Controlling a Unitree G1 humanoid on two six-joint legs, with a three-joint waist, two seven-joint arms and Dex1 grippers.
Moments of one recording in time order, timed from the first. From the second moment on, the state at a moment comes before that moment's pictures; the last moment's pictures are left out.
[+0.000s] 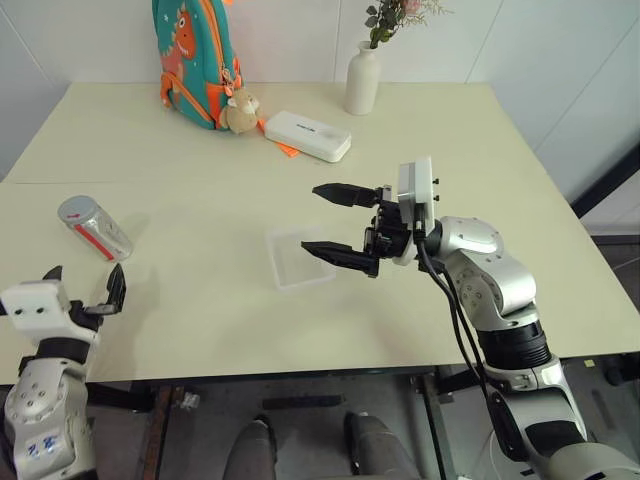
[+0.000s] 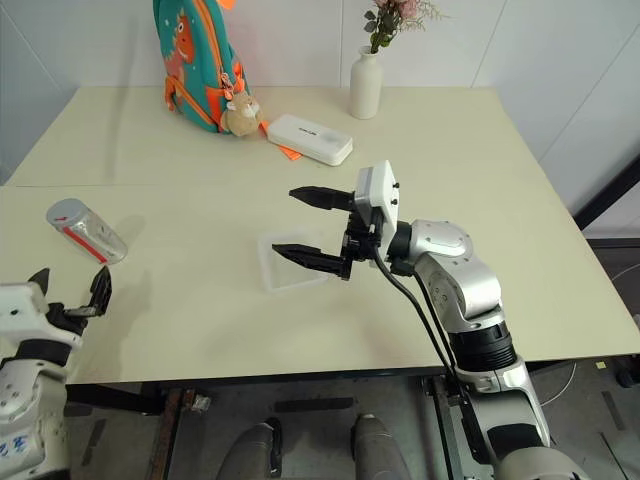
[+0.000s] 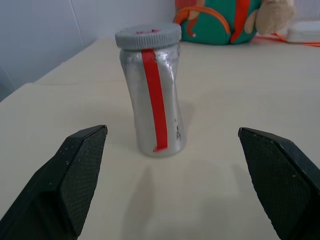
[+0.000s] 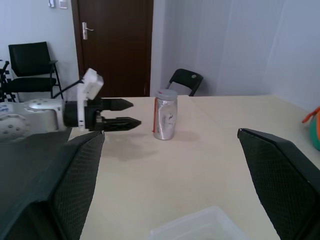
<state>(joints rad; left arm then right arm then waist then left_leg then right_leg) -0.03 0.41 0.59 -0.04 -0.27 0.04 -0.22 -0.71 -0.33 0.11 -0.08 0.53 0.33 1.03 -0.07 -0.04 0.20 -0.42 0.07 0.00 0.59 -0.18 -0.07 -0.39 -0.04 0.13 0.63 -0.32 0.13</state>
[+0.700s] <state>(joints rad) -0.39 0.64 0.56 0.54 -0.29 -0.09 -0.39 -0.67 -0.31 0.11 -0.12 0.49 0.32 0.96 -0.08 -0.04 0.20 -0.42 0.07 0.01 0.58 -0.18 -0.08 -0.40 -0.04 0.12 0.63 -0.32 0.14</state>
